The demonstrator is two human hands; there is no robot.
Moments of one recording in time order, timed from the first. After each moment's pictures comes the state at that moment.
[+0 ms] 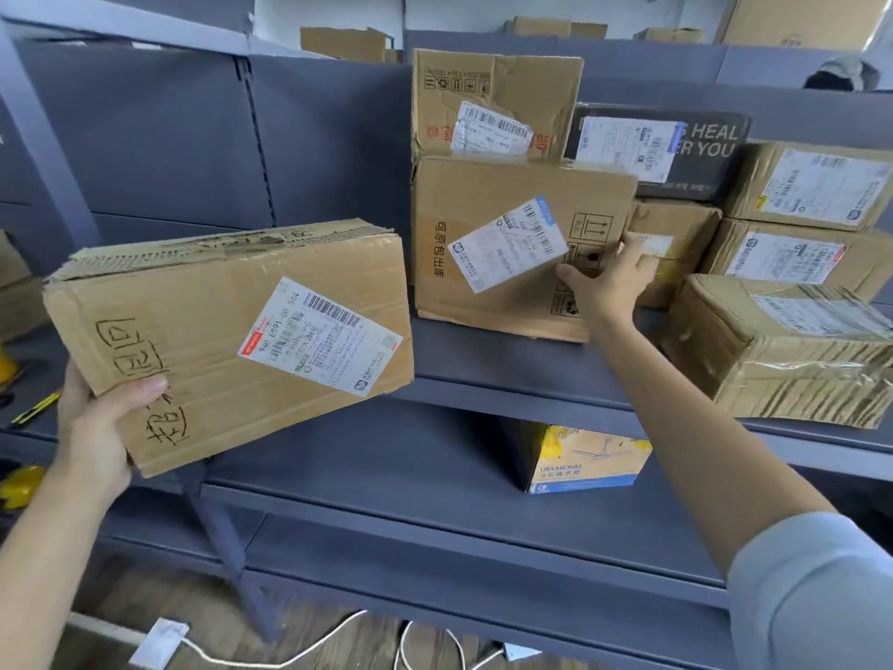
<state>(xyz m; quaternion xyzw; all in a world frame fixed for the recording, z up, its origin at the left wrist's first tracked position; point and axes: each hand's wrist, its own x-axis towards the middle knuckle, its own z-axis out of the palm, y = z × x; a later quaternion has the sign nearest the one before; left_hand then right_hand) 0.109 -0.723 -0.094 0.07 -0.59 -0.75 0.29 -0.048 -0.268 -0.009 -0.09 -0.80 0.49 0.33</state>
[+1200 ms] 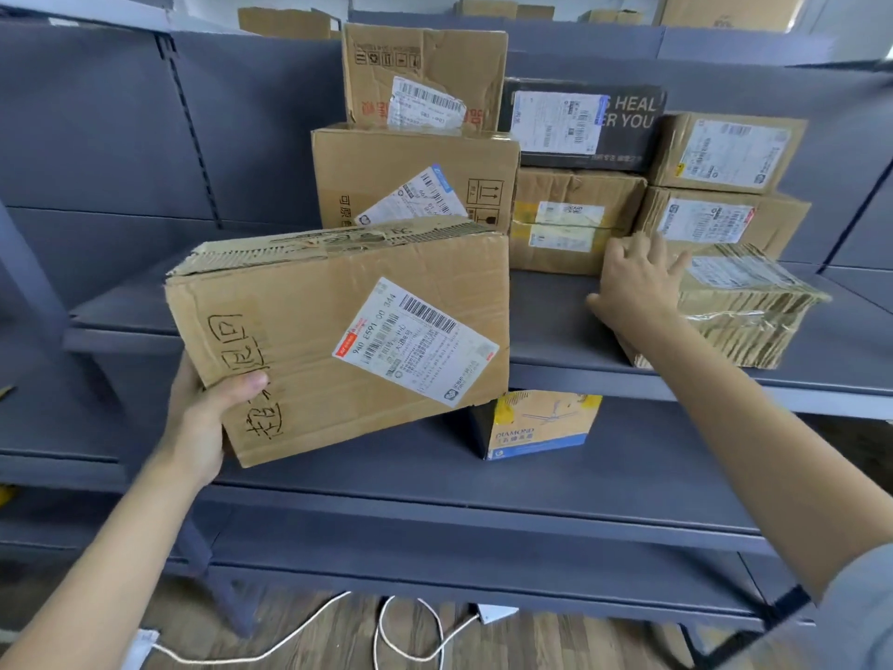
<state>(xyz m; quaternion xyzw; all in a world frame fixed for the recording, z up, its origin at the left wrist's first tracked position) 0.121 -0.585 -0.079 -0.08 -0.65 -0.74 0.19 0.026 -0.189 -0.001 -0.12 -0.97 -0.03 0.19</state>
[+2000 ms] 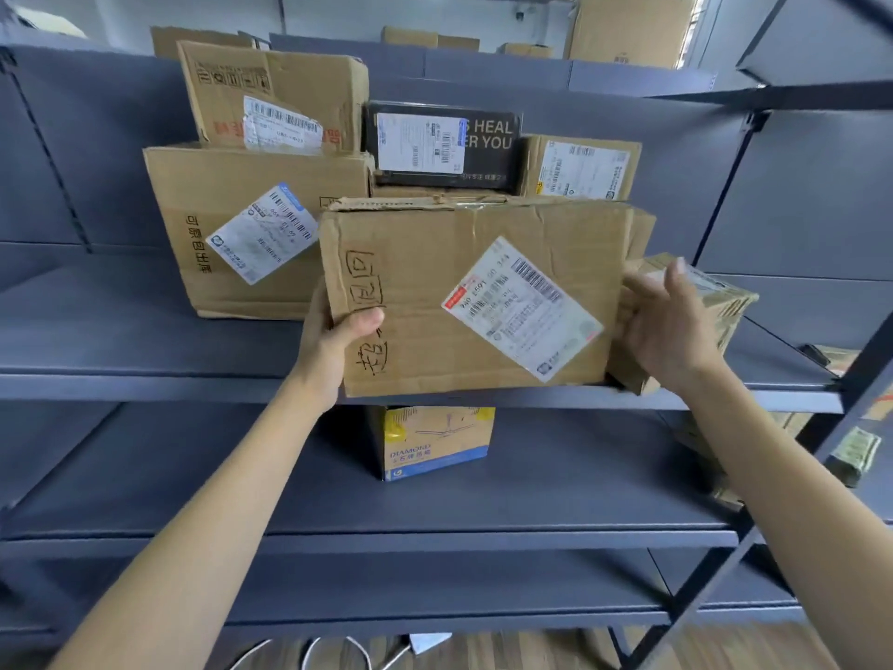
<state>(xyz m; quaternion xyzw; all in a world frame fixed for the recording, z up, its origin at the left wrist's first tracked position) 0.065 -0.348 -0.036 -0.17 -0.61 -0.77 0.09 0.134 -0.044 0.015 0.12 -0.66 0.73 0.13</state>
